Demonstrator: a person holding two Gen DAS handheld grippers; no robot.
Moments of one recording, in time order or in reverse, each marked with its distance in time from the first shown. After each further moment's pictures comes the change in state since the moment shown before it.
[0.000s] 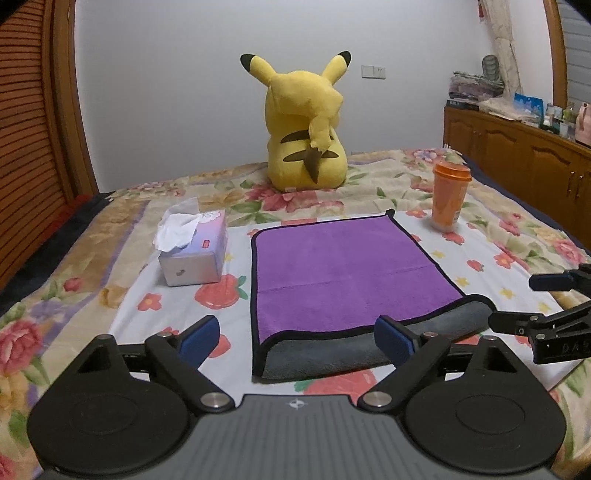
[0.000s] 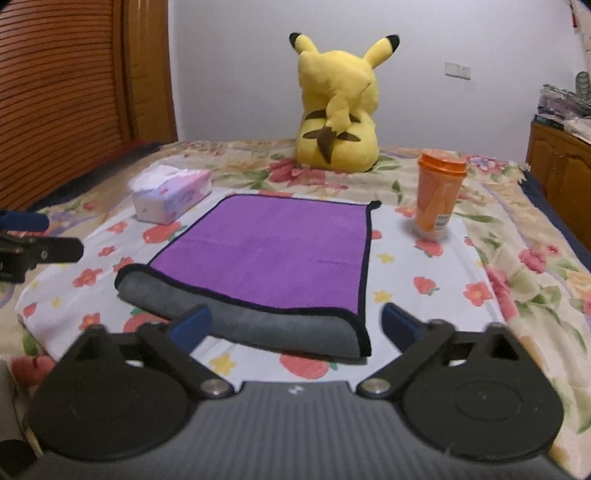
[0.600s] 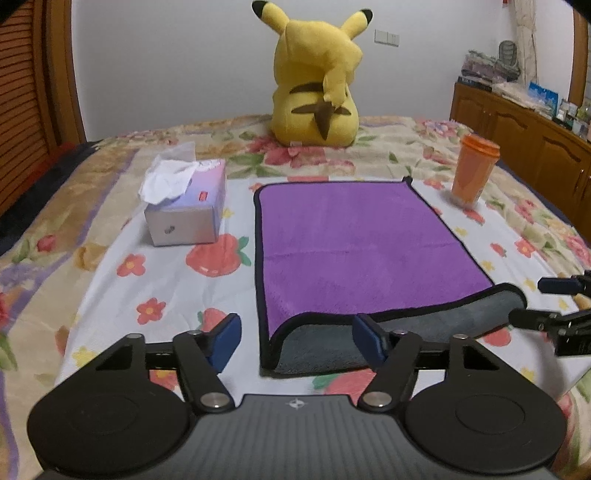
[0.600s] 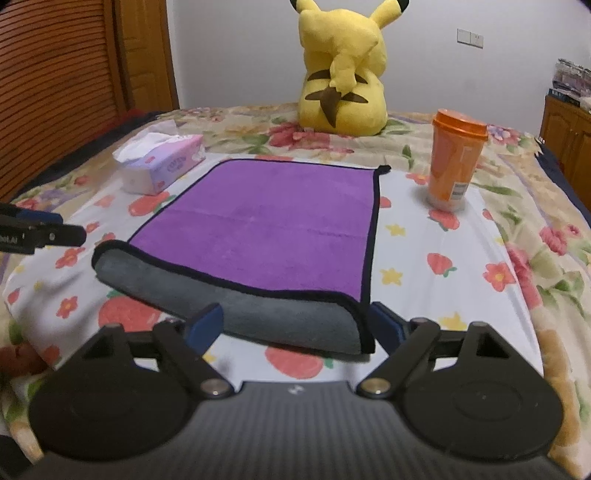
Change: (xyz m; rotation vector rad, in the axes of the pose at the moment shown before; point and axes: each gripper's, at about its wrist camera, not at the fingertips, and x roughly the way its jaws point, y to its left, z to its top) left arm 0.065 0.033 -0.001 -0.060 0.147 -0.052; right arm 0.043 -0.017 0.002 0.008 0.102 0.018
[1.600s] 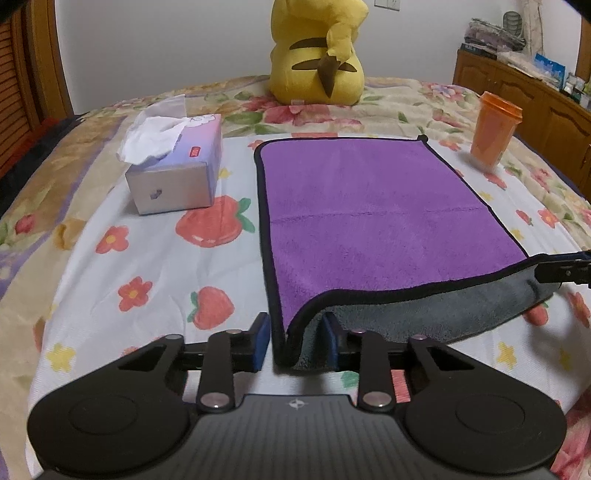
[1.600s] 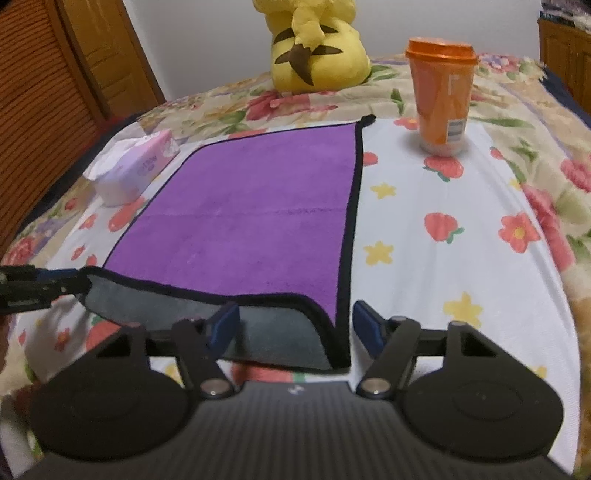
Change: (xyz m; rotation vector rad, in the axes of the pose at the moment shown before) left arm 0.050 0.016 -0.006 0.019 0.105 -0.014; right arm 0.038 -0.052 0.009 0.198 0.134 0.141
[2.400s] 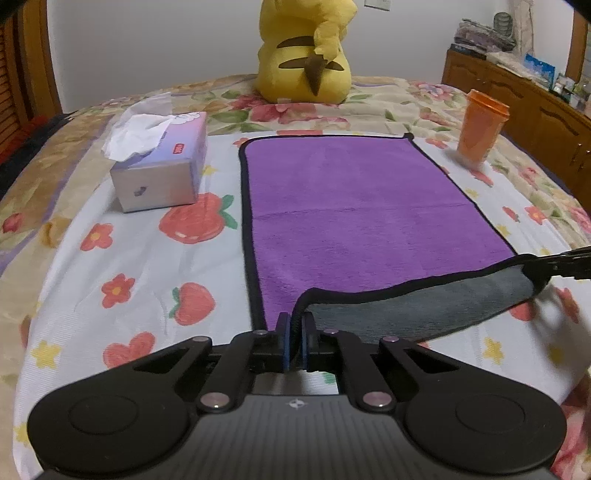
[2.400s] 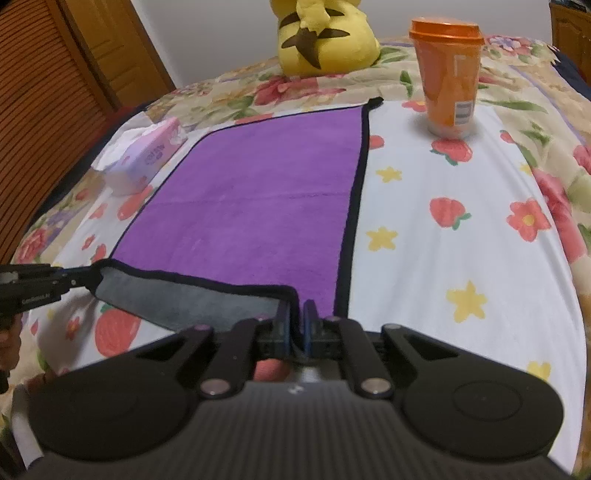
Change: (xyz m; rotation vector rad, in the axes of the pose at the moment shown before) left arm 0.000 -0.006 -0.001 0.006 0.002 -0.044; right arm 0.000 -0.008 0.001 -0.019 0.037 0.029
